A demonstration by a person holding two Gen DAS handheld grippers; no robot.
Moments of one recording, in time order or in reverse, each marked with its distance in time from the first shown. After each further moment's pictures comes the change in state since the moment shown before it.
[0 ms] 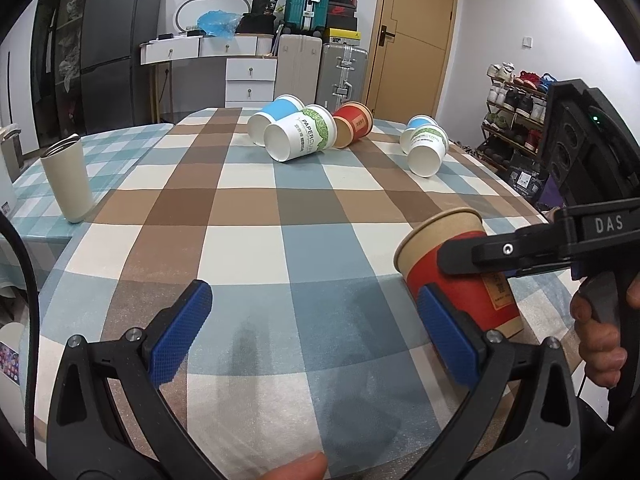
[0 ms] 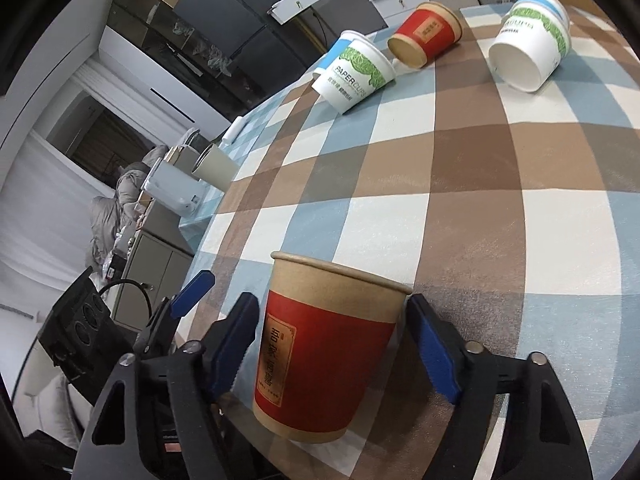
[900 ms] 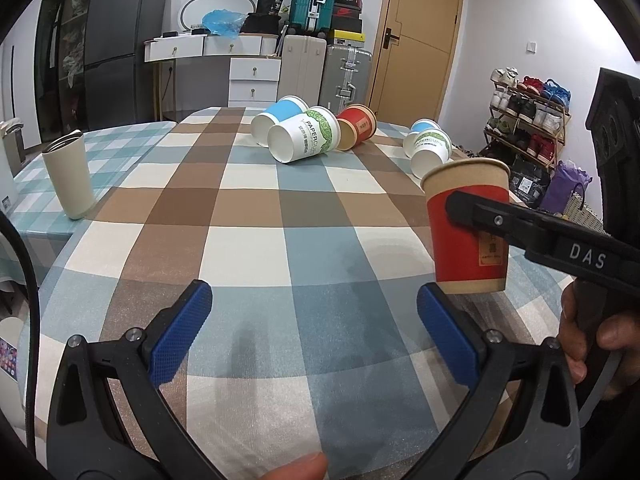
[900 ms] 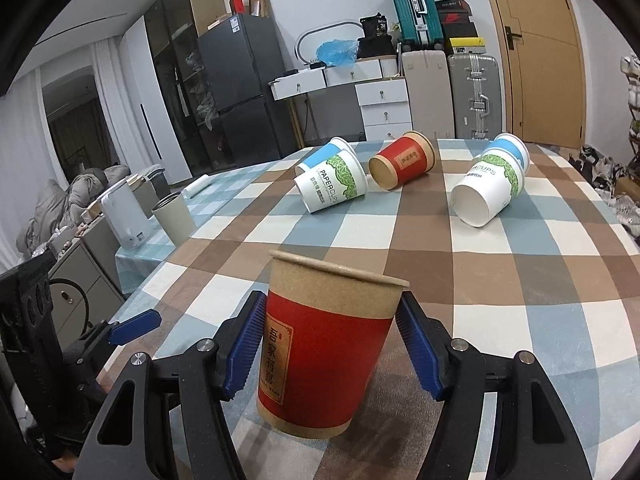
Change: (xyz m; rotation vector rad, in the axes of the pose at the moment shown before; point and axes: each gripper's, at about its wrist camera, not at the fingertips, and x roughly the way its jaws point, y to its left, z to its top) left arm 0.001 0.001 0.000 -0.012 -0.001 0.004; right arm -0.029 0.037 -0.017 -0.285 -0.422 -0.323
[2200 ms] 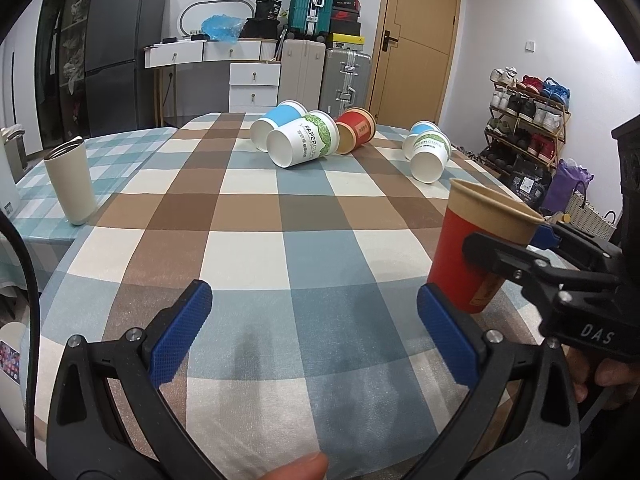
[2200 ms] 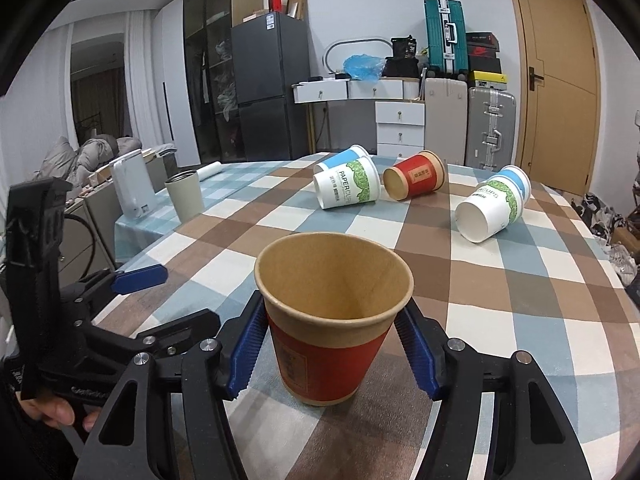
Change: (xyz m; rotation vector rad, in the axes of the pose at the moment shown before) left arm 0.000 -0.002 0.004 0.005 -0.012 0.005; right arm -0.018 0.019 -0.027 -0.161 -0.037 -0.029
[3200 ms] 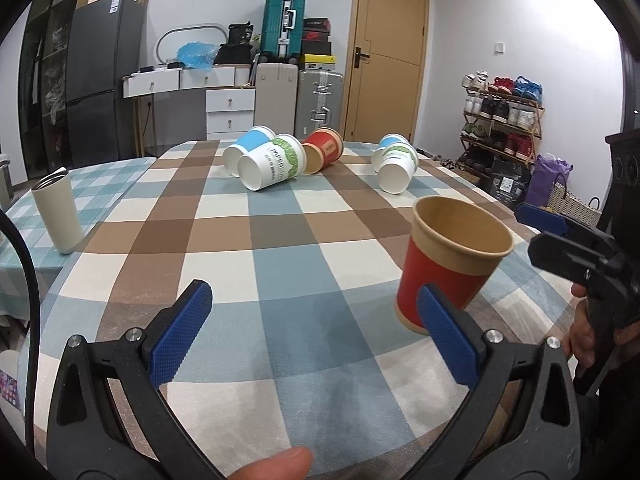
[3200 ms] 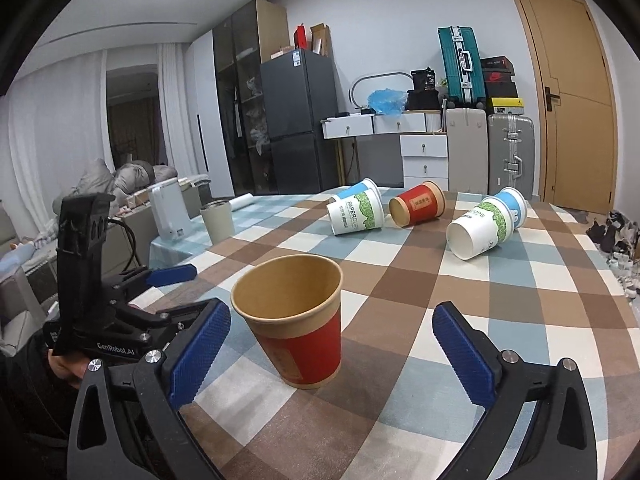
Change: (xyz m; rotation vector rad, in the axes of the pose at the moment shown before) left arm -0.016 -0.021 -0.008 0.088 -0.094 -0.063; right arm -0.054 -0.045 -0.022 0.004 -0.160 0.170
